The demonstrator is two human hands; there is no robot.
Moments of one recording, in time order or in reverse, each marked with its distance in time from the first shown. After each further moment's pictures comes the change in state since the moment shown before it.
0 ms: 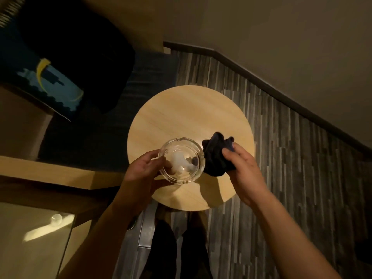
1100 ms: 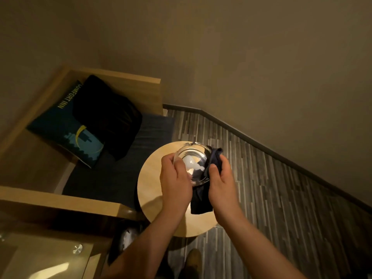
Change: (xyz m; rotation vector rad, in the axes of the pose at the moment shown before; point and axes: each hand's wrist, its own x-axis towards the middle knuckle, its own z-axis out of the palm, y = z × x) left_hand -0.129 0.138 0.139 0.316 0.370 0.482; right_hand -0.116 -0.166 0.088 -0.171 0.263 -0.199
